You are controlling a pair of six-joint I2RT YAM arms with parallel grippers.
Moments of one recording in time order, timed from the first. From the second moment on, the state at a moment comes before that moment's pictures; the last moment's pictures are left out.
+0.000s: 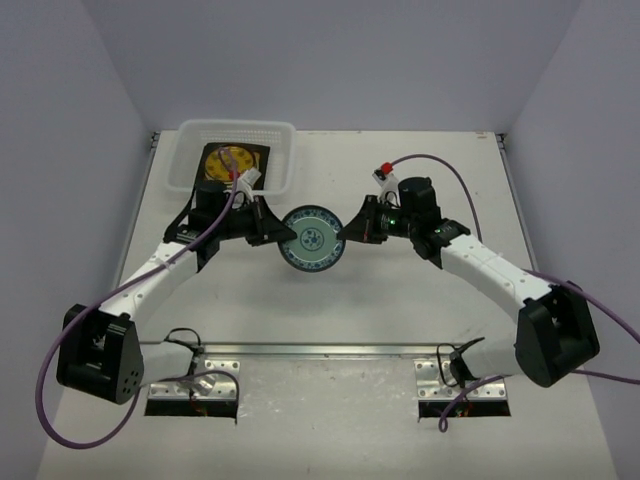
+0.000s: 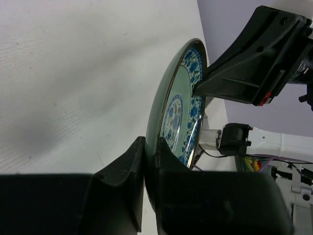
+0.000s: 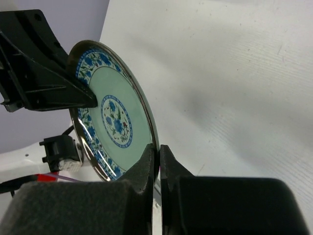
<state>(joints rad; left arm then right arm) -0.22 1.23 0.79 -0.10 0.73 -0.66 0.47 1.35 0.85 -0.01 -0.53 0.63</state>
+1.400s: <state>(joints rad) 0.17 1.91 1.74 -0.55 0.13 -0.66 0.22 1.04 0.80 -0.42 -0.36 0.36</state>
